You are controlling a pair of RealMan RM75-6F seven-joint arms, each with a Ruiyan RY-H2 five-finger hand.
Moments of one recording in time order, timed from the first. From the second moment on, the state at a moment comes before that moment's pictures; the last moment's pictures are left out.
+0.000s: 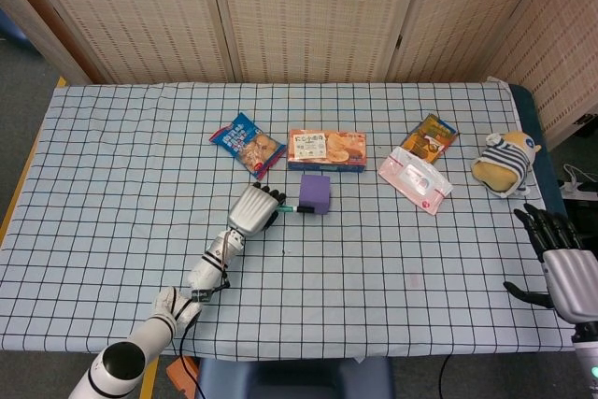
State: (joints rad) left arm -0.98 -2.21 -0.14 -0.29 1.50 1.05 -0.10; right arm 0.08 -0.89 0.03 -1.85 -1.50 1.43 -0.01
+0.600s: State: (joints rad) left arm -0.78 -1.94 -0.06 -0.77 1.54 1.32 -0.01; right arm 0.07 -0.88 0.01 -1.87 -1.57 1.44 -0.01
